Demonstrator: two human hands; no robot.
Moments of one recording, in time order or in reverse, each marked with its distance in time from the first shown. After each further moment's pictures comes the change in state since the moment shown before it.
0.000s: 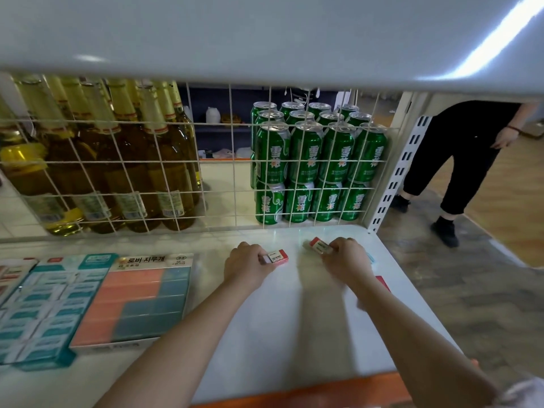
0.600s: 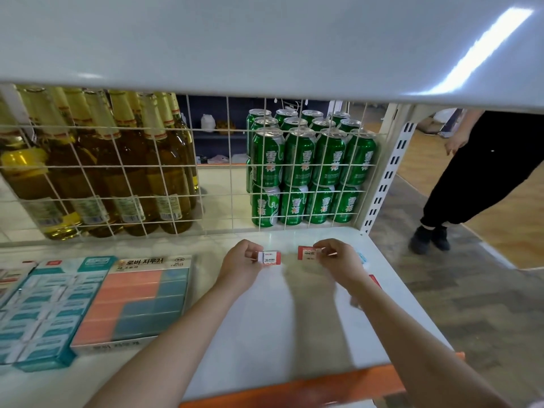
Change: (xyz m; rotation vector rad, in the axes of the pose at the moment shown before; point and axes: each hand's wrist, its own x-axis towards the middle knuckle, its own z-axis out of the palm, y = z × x) left_hand -0.012 -0.002 -0.008 -0.568 0.036 -0.036; right_hand -0.019 0.002 -0.005 0.466 -0.042 -0.088
